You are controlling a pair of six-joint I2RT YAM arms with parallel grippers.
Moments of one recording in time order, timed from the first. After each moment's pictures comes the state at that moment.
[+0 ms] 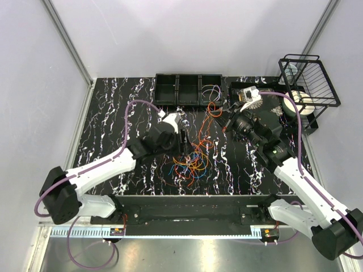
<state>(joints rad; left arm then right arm) -0.85 1.26 0.91 -0.29 0.00 -0.74 0.50 0.96 0.86 0.14 -0.25 0.52</state>
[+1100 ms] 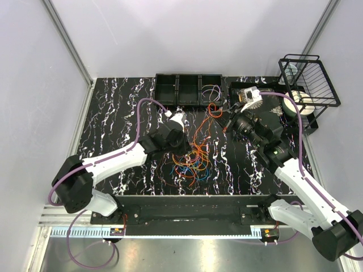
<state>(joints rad) -0.85 1.42 0.96 -0.25 -0.03 -0.73 0.50 0.95 0.86 0.13 -0.25 0.52</state>
